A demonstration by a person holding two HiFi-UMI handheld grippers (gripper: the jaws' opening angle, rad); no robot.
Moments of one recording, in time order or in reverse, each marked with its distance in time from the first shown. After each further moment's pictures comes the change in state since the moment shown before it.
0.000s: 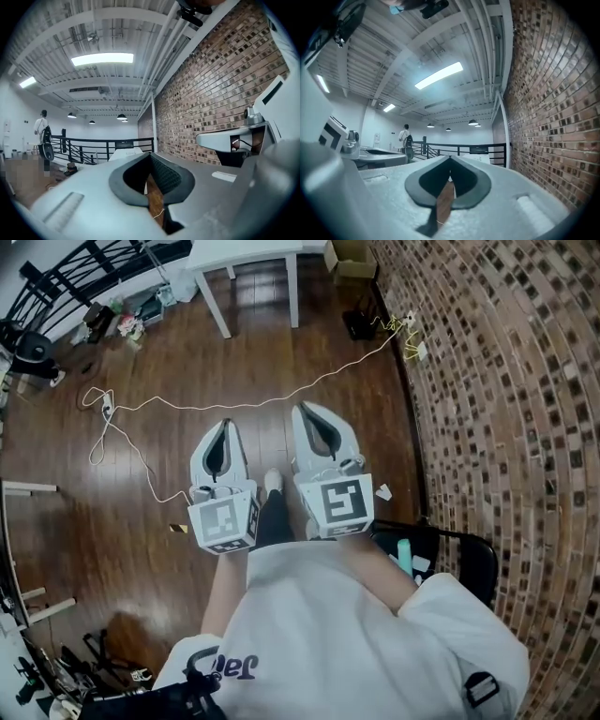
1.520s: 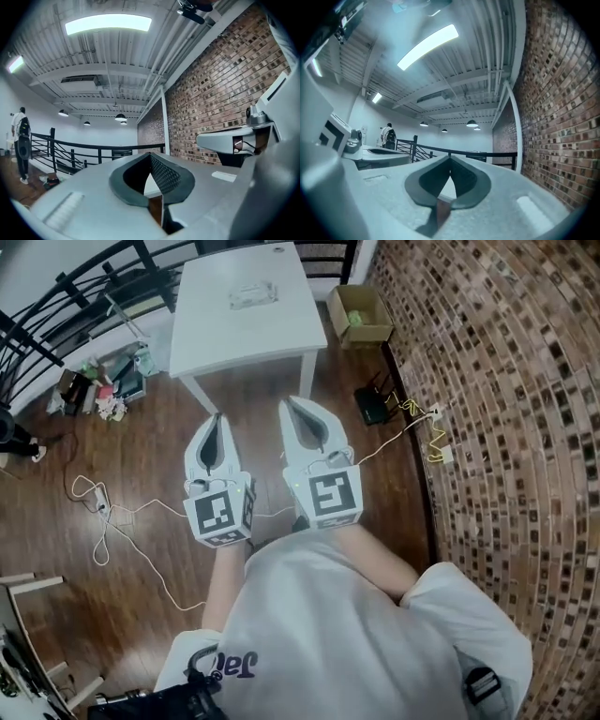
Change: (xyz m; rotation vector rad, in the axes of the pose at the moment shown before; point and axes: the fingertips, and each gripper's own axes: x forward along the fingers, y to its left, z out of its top) left arm 0.605 0.250 0.036 -0.010 -0.070 -0.009; right arm 0.619 -0.194 -0.005 -0.062 -0.020 -0.017
